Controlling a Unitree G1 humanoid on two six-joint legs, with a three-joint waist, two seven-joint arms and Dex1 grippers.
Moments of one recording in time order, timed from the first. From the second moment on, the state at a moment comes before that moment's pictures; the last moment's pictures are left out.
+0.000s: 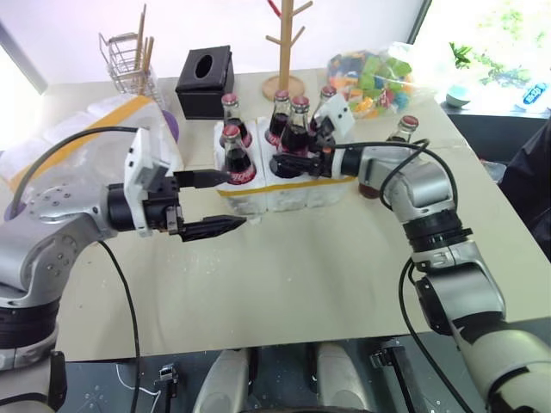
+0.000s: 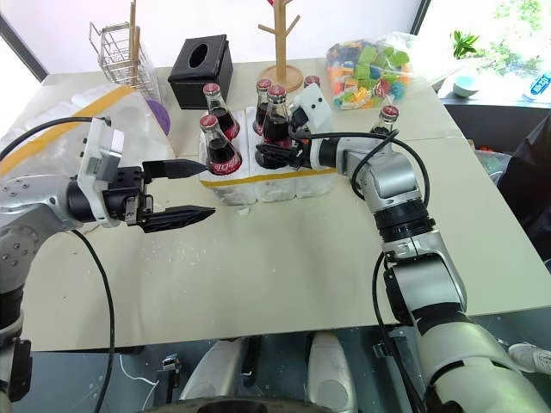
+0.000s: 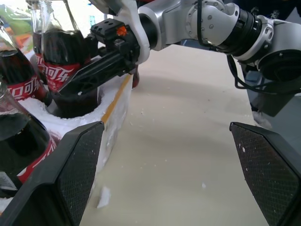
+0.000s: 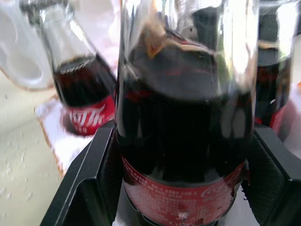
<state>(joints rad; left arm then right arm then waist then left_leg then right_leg) -0.44 0.84 0.18 -0.41 -0.82 0.78 -1.00 -0.96 -0.40 0.17 0.36 0.38 0.56 0.77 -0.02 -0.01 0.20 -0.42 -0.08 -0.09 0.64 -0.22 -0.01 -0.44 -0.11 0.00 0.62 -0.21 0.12</state>
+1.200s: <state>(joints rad) -0.60 0.73 0.02 -0.26 -0.72 0.68 -1.07 -0.45 -0.56 -0.28 -0.12 0.50 0.78 0.42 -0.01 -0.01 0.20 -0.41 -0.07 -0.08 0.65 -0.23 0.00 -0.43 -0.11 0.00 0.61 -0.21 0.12</state>
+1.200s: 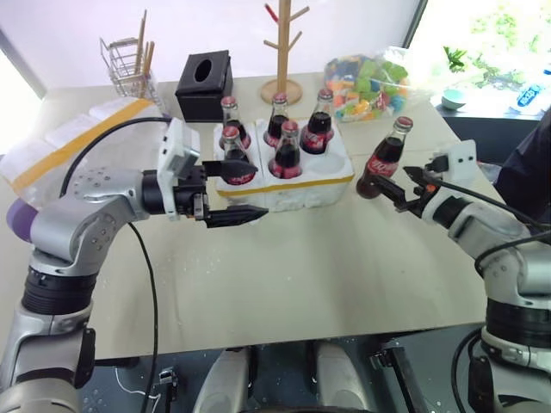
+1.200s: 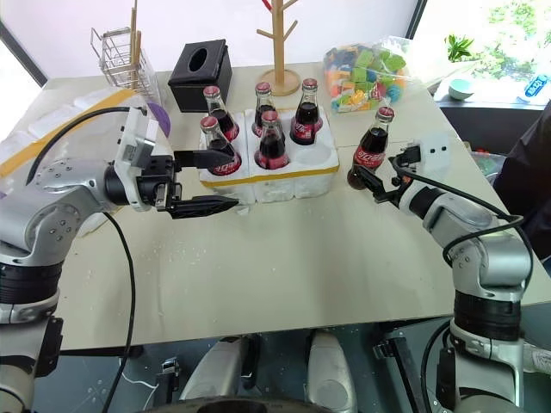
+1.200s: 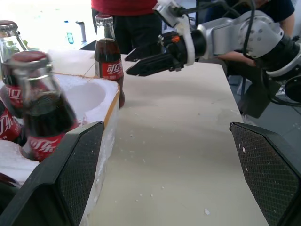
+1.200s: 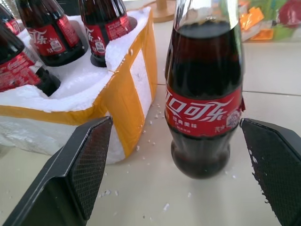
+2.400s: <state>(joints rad) -0.53 0.77 0.09 -0.36 -0.78 0.73 -0.96 -0.82 -0.54 -0.03 0.07 0.47 0.70 0.63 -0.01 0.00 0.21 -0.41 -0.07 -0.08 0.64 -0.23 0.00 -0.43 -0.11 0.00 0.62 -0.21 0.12</state>
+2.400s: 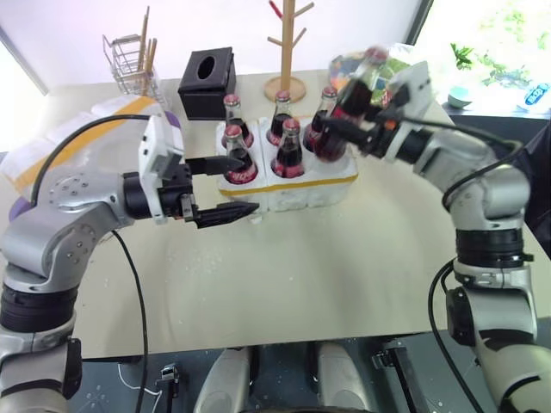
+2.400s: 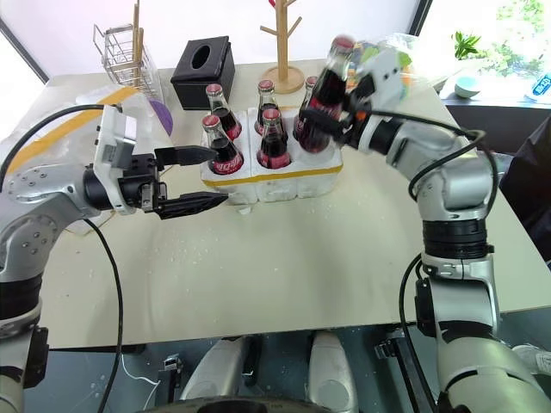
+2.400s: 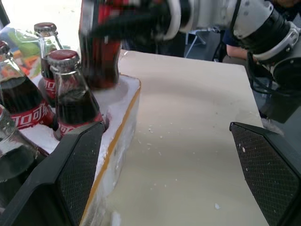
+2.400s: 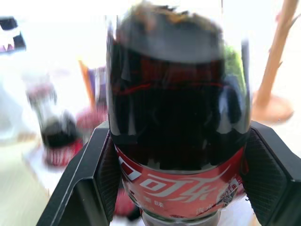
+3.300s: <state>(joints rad) -0.13 1.28 0.79 -0.20 -0.78 0.90 -1.26 -0.79 -0.94 -0.22 -0.05 0.58 0.93 0.90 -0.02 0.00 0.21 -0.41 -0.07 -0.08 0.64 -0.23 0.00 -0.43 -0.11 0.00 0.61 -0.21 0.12</state>
